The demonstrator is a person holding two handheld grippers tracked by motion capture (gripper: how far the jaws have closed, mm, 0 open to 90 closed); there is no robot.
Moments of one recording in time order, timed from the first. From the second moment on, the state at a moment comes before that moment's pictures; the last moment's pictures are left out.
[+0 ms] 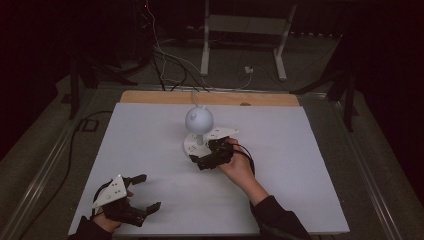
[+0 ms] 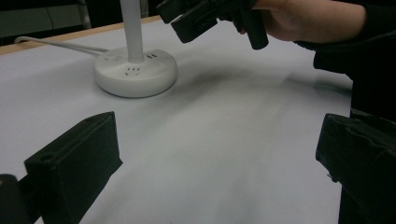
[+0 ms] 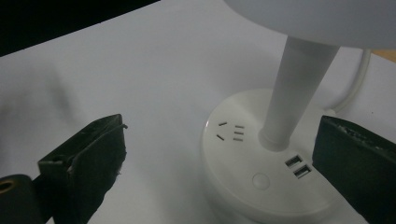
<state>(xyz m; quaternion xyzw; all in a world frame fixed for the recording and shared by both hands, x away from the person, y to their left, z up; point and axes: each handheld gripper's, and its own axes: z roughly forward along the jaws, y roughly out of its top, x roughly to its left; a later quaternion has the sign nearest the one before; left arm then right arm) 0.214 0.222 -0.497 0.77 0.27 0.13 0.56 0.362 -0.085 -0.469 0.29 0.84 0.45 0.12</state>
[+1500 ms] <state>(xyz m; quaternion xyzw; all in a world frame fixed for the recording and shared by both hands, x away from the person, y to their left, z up) 0.215 0.222 -0.498 0.78 0.27 0.13 0.55 0.367 -0.081 -0.484 0.39 0.83 0.36 0.19</state>
